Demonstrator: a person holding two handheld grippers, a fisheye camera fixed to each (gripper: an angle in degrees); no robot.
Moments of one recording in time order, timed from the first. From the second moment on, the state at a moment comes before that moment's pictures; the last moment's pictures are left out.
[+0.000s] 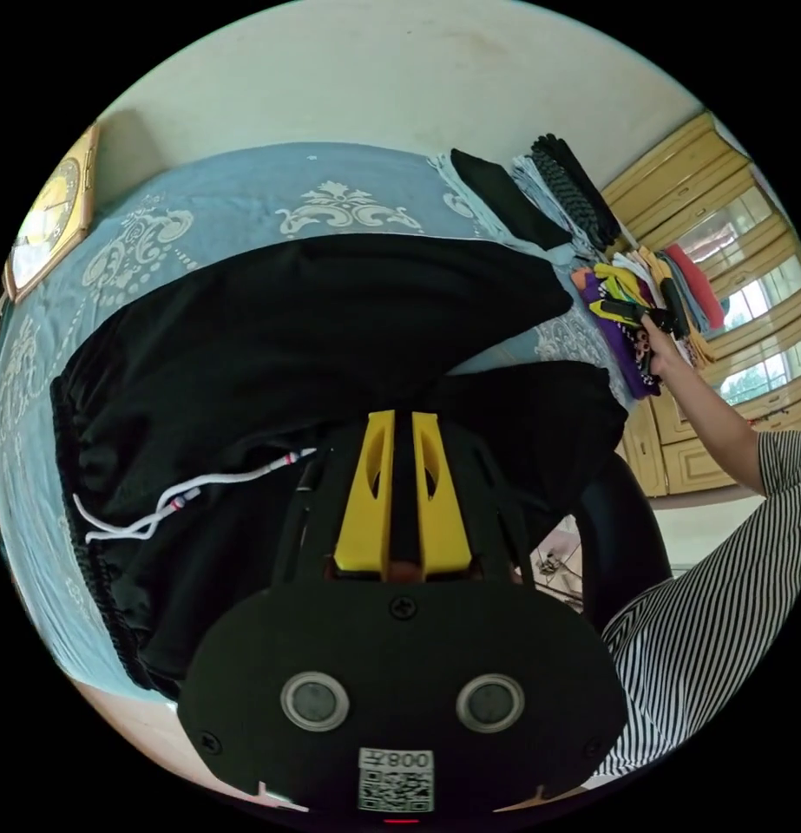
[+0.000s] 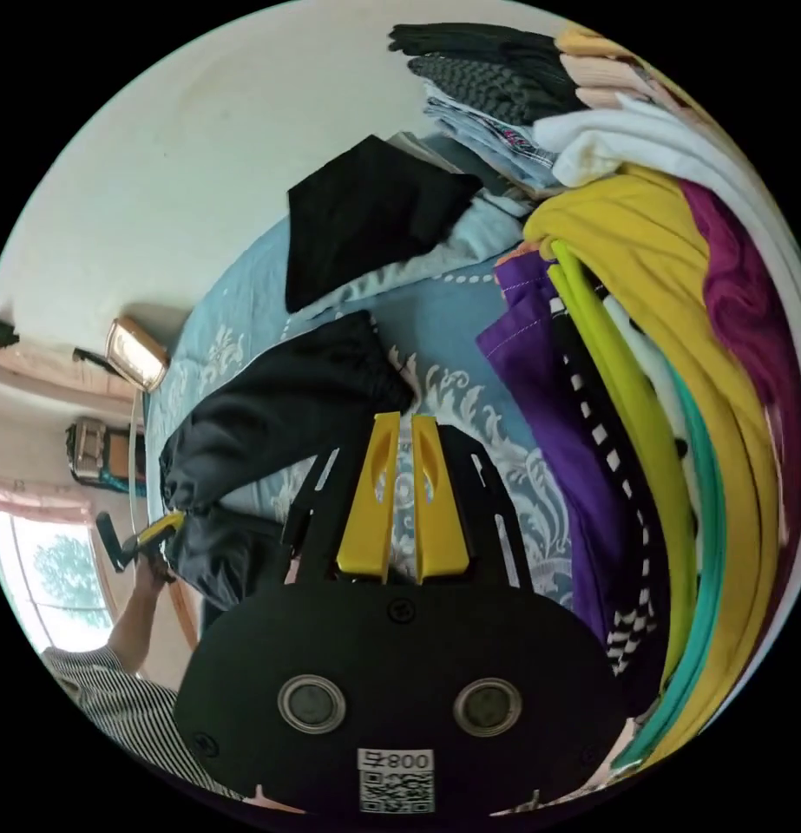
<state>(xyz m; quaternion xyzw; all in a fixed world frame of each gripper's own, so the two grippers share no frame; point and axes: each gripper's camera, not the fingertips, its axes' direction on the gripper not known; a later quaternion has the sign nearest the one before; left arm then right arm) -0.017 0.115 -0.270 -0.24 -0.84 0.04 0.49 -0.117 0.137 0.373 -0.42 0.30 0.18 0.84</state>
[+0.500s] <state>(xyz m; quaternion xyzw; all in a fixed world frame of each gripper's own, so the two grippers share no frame) -0.144 0.071 -0.213 -0.37 -0.83 0.02 0.42 -0.168 0.157 0.380 -0.57 0.33 0.06 0.75</state>
